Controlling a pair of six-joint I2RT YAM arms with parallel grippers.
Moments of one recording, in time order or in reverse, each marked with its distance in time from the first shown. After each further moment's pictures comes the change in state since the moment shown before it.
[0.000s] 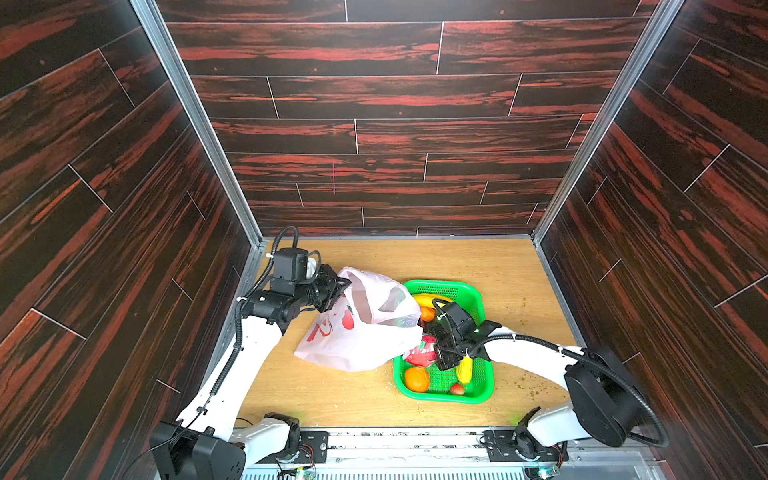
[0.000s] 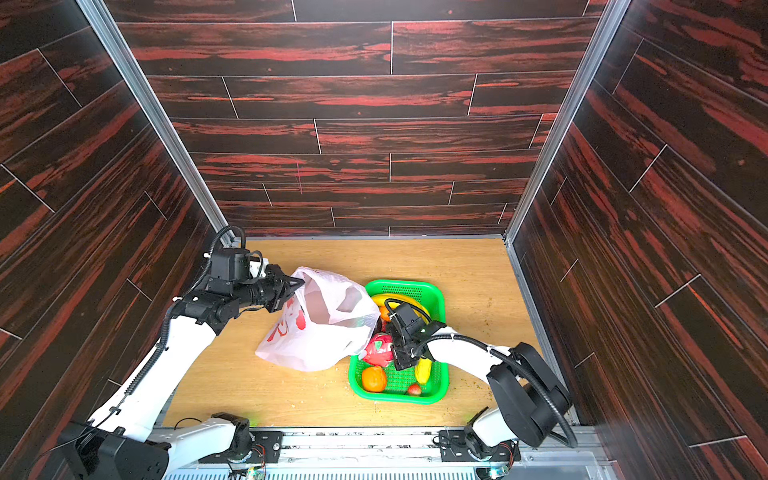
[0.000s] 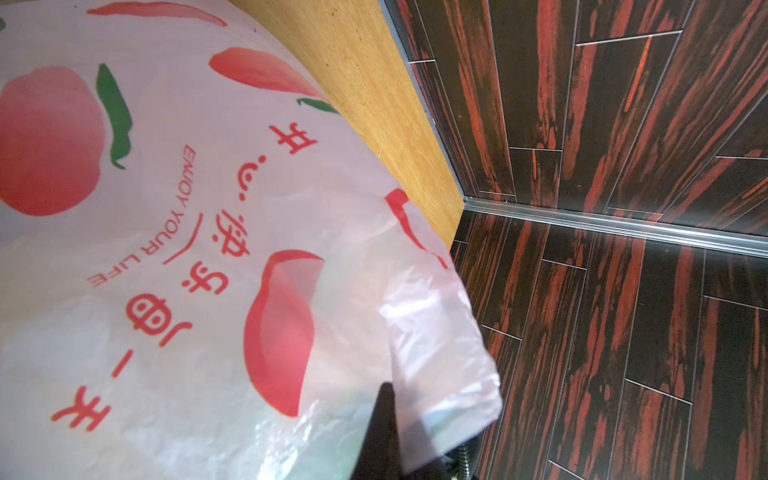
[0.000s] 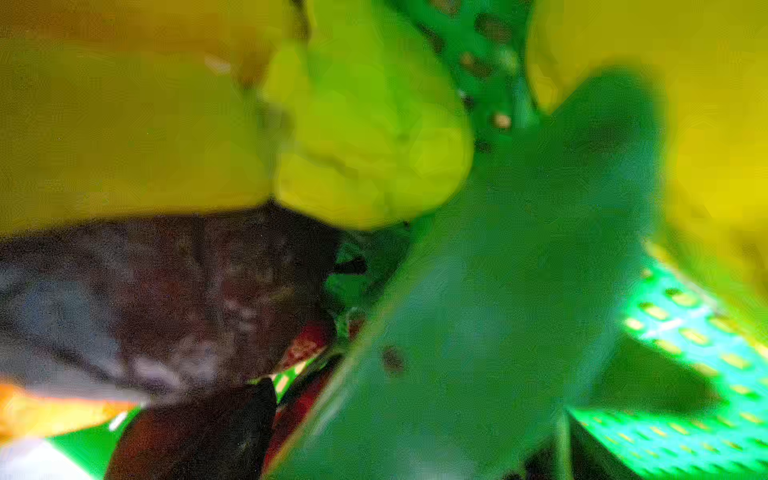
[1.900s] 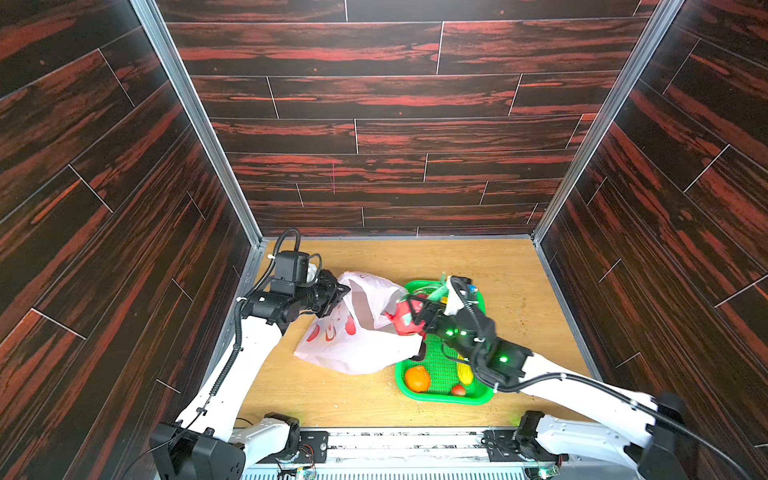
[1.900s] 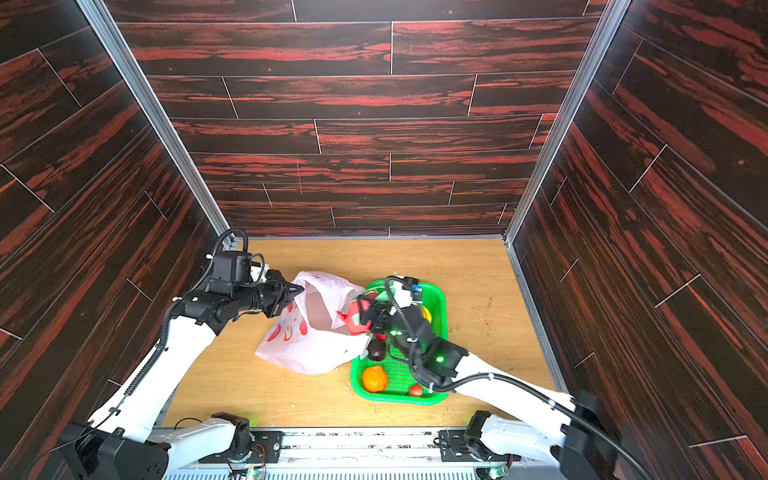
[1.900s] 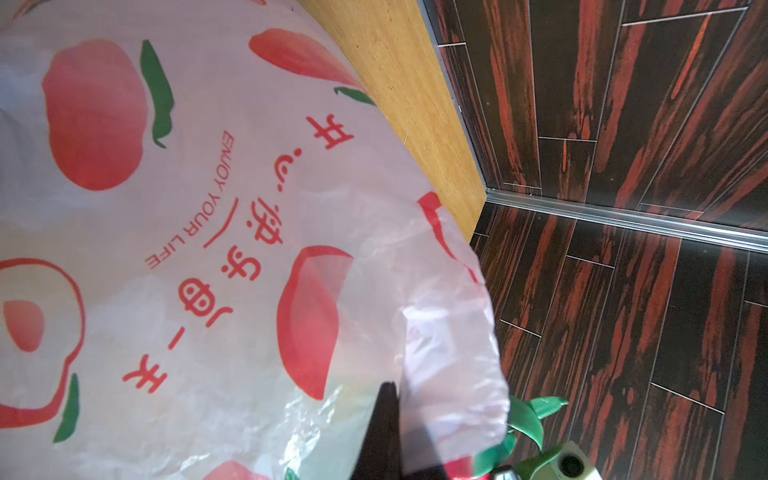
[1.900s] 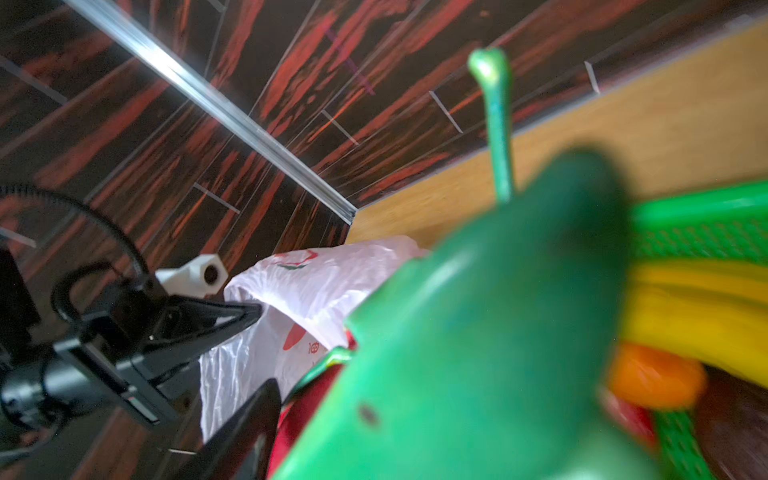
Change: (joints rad) left arm 0.000 -0.003 0.000 -0.084 0.007 0.024; right arm 0.273 -0.313 -0.011 0.576 0.411 -1.115
